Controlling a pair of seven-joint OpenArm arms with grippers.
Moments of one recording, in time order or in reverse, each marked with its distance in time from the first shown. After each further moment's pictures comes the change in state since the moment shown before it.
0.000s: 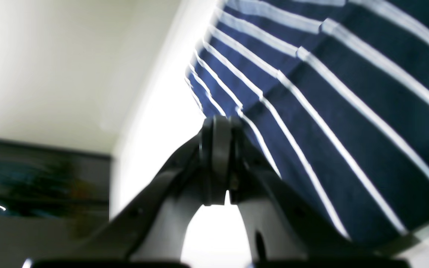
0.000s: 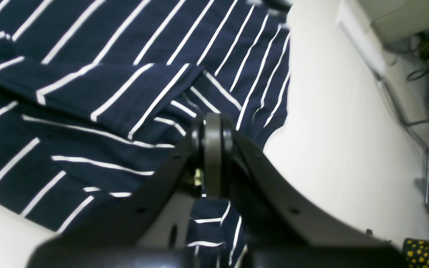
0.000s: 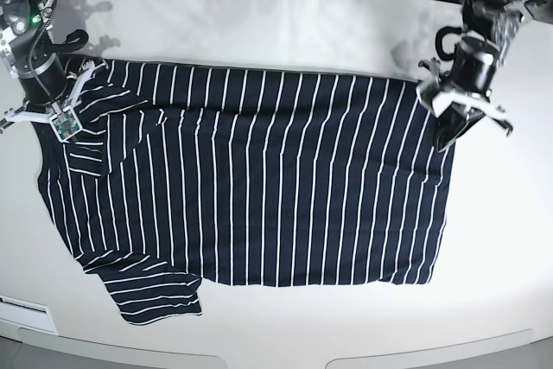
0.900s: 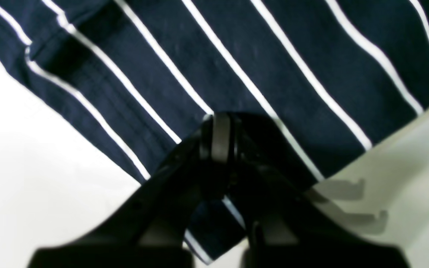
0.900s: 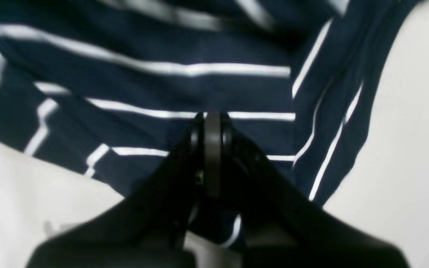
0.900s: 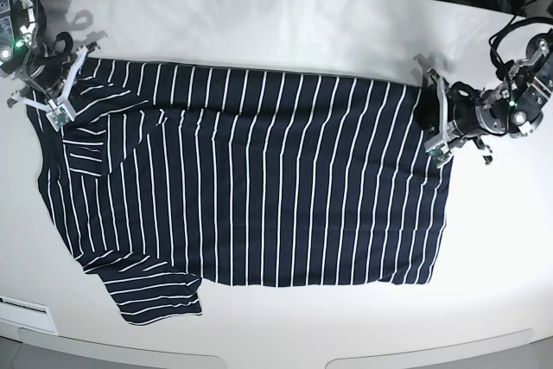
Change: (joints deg) left arm -17.1 5.2 -4.9 -15.0 -44.5 -48.1 20.0; right arm 4.4 0.0 0.0 -17.7 15.4 11.7 -10.9
